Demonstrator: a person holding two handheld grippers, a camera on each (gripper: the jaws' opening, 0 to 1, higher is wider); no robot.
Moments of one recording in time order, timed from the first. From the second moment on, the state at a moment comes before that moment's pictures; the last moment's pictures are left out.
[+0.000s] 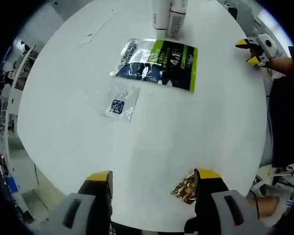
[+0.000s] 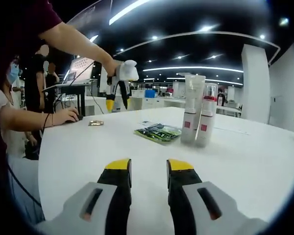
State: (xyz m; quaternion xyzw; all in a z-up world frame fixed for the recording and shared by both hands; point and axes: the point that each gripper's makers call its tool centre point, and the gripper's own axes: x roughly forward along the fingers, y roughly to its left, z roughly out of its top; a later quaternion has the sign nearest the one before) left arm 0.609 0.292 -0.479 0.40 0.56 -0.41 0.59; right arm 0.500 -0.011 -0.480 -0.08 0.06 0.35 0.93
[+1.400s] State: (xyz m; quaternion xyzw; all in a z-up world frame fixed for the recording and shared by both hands) left arm 0.545 0.317 -0.528 0.29 0.62 -0.31 0.65; right arm 0.499 -0.012 -0.482 -0.09 0.06 0.35 0.93
